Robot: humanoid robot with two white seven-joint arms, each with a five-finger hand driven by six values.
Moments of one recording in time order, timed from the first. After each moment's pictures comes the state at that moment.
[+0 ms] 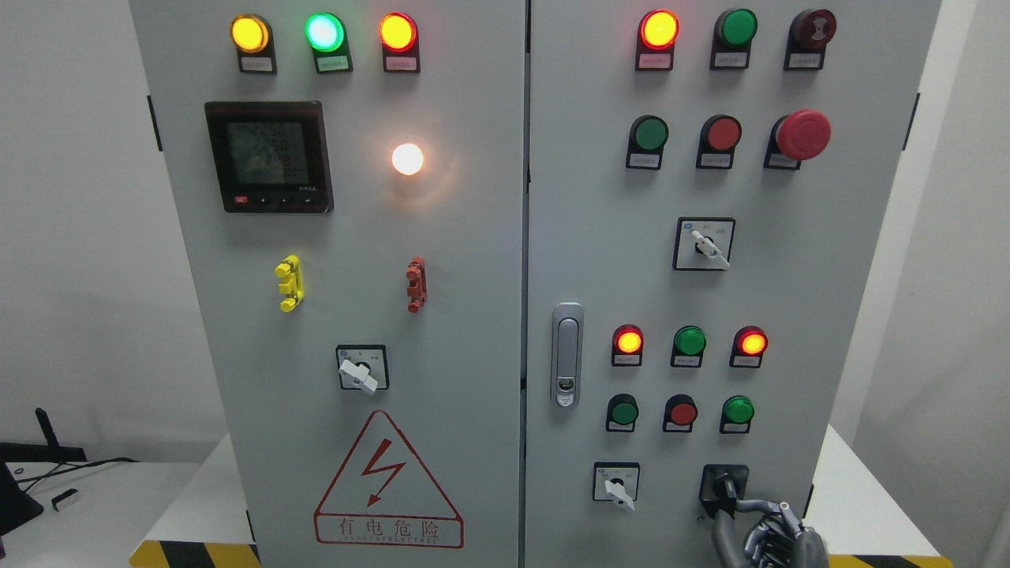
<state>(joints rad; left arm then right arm) -0.04 -0.09 0.10 0.08 0.00 -0.16 0.06 -0.15 0.09 -0.05 -1.61 0.21 -0.04 -0.27</state>
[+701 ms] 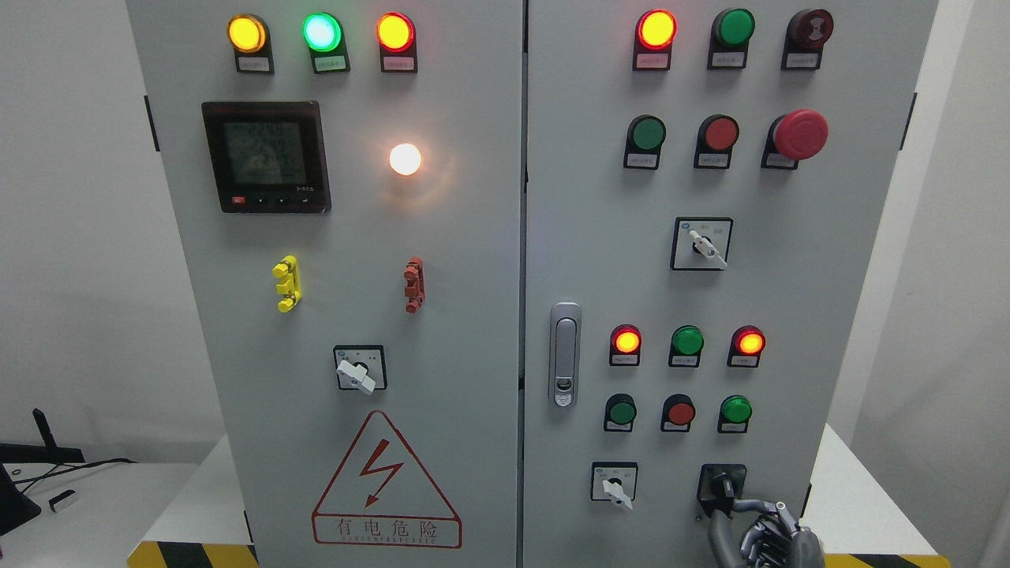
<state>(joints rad) -0.04 -0.09 0.10 0.08 0.00 -0.16 0.06 -0.15 0.09 -0.03 -1.61 0.21 -0.04 -0.27</state>
